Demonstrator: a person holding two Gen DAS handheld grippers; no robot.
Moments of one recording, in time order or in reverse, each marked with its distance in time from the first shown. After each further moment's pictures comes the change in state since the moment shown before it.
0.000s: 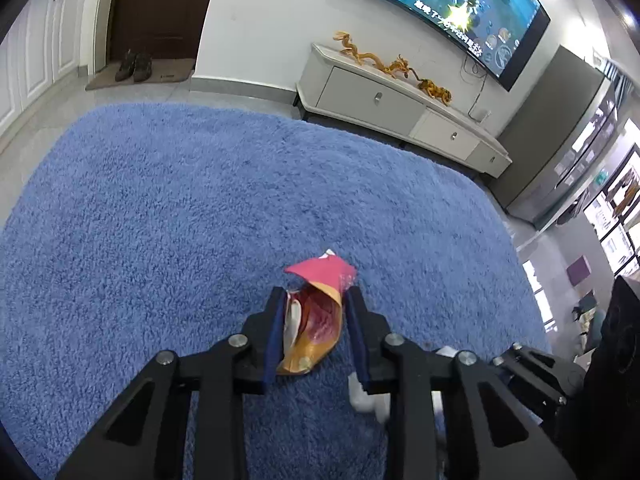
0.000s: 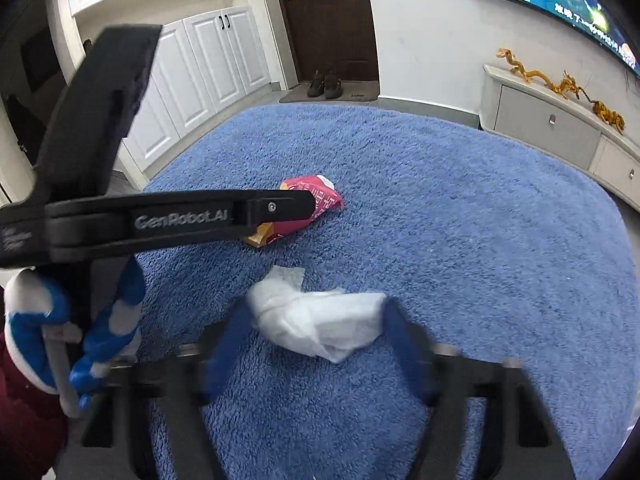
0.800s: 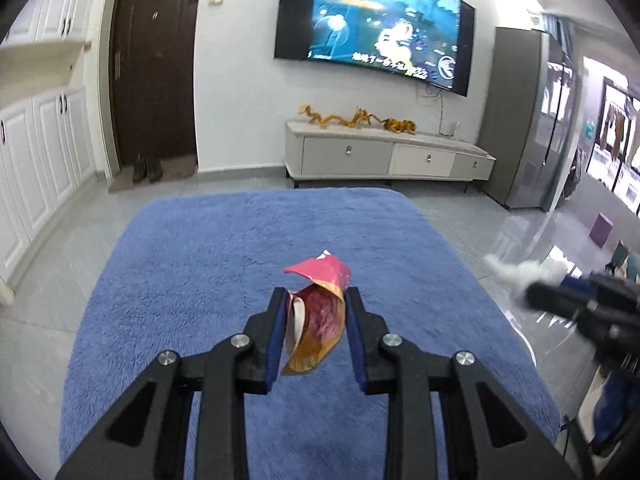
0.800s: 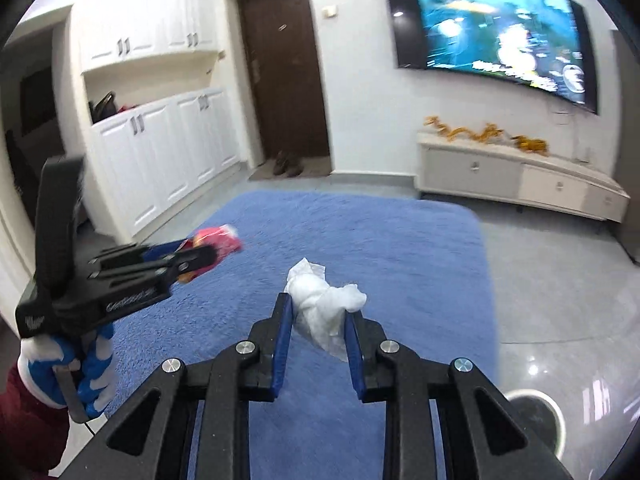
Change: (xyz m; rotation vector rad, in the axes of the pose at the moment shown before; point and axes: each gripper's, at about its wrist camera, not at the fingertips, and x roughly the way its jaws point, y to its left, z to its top) left arm -0.193 -0.136 -0.124 0.251 -0.274 0.126; right arm -0.262 0.022 -0.108 0.094 -0.320 -0.186
